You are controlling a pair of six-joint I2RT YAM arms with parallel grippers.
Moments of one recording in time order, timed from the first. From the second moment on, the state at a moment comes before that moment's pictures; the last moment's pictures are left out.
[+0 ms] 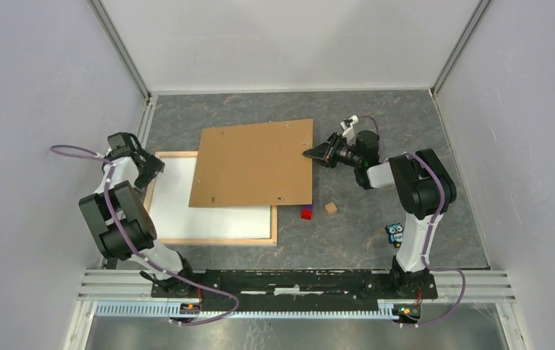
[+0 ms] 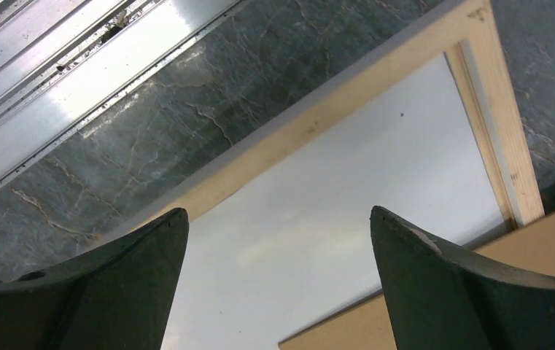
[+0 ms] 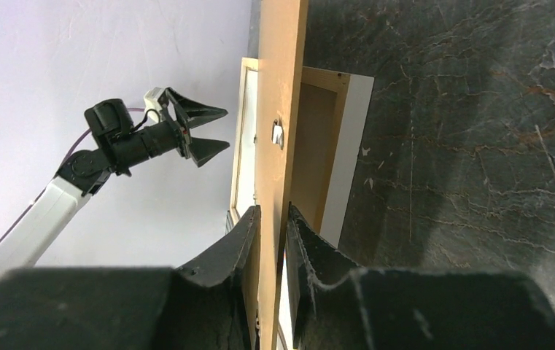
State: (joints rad) left arm 0.43 1.58 1.02 -0.49 -0.12 -0.57; right arm 0.26 1.96 0.83 0.90 -0.76 1.12
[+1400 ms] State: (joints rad) left arm 0.52 1.65 0.87 -0.18 0.34 -0.72; right arm 0.33 2.01 0.83 1.05 -0.65 1.25
